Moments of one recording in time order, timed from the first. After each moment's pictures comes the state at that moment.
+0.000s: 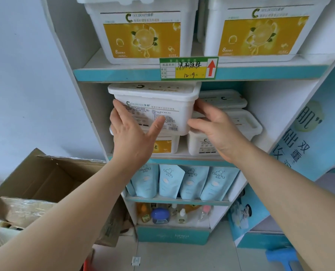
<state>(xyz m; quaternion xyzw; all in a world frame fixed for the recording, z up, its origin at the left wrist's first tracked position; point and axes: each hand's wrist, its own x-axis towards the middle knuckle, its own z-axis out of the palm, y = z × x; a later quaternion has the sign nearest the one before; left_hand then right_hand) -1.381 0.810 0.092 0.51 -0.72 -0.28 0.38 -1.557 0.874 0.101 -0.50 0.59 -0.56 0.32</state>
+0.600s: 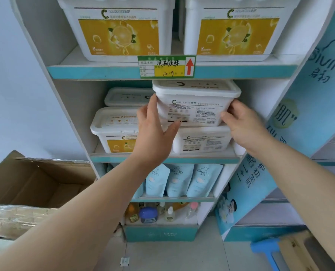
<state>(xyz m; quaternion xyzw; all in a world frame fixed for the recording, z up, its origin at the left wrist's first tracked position) -1.437 0.839 0.094 0.36 -0.77 -0.37 0.37 -1.631 0.916 0.107 -0.44 0.74 -0.49 0.16</state>
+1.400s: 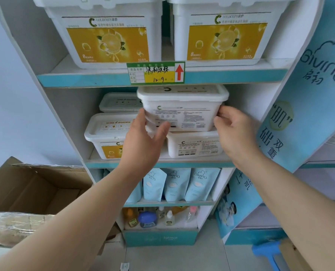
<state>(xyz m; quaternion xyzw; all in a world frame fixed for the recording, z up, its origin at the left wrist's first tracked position) -1.429 0.837 0.094 0.39 -0.75 -0.37 0.38 -1.604 0.920 0.108 -0.40 0.72 -0.56 0.10</state>
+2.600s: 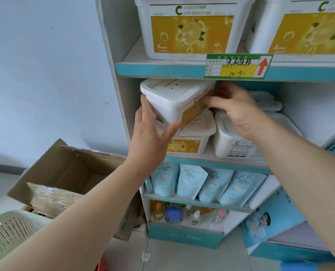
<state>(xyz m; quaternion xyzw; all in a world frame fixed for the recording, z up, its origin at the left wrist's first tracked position) -1.345 0.794 0.083 0.44 -0.76 -0.25 0.41 -1.548 0.817 0.125 -0.49 0.61 -0.56 0.30</state>
